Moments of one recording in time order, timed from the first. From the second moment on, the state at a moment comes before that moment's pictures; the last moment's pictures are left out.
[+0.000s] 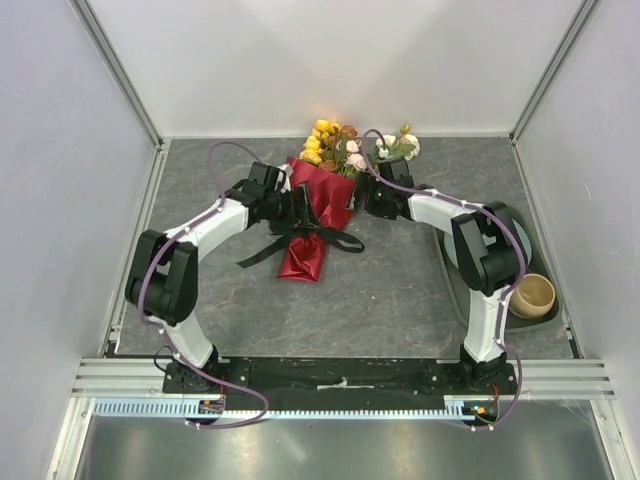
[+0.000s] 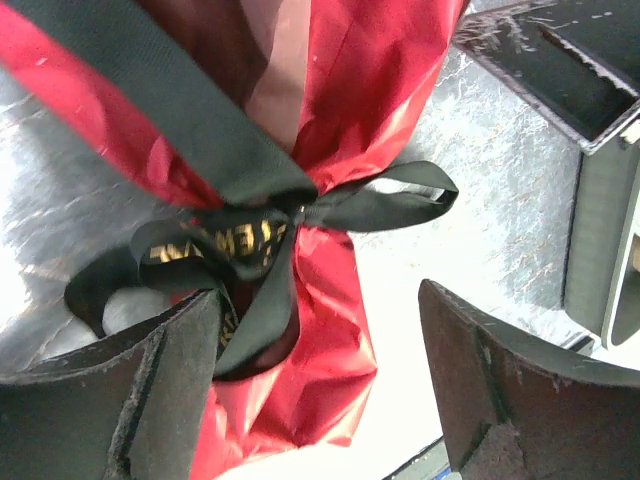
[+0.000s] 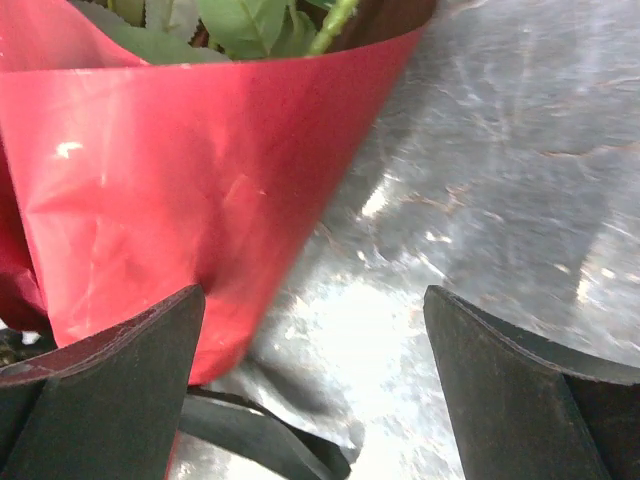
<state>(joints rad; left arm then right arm) -0.38 1.76 1.22 -0.36 0.35 -0.53 0.39 2.01 1.33 -0.08 -0.15 0.58</state>
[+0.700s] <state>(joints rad) -0.20 1.00 0.69 -0.27 0.29 -0.62 0.78 2.10 1.88 -0.31 0.07 0.26</state>
